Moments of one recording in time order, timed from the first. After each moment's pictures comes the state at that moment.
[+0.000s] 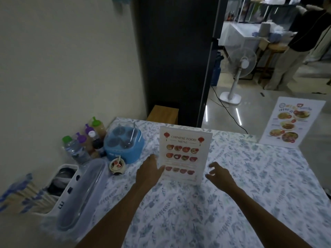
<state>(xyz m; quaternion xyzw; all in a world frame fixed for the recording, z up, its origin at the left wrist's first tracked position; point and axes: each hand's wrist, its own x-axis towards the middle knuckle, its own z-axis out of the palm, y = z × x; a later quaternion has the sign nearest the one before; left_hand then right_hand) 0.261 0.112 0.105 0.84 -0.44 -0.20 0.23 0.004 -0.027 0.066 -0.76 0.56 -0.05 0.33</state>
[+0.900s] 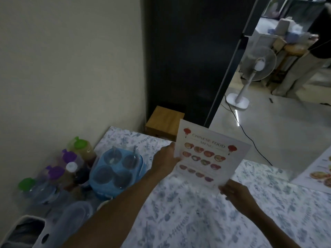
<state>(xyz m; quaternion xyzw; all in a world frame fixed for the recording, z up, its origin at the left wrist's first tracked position) 0.397 -0.115 0.101 0.78 -0.50 -0.27 0.27 0.097 -0.173 0.056 -0.74 0.53 -0.08 0.41</state>
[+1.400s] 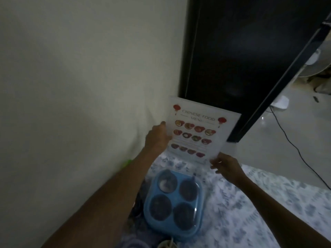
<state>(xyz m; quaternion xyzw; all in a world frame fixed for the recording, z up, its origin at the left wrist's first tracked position) 0.690 -0.134 0.103 0.86 -0.42 -0.20 0.23 0.426 -0.231 0.034 -0.76 0.48 -0.09 0.43</state>
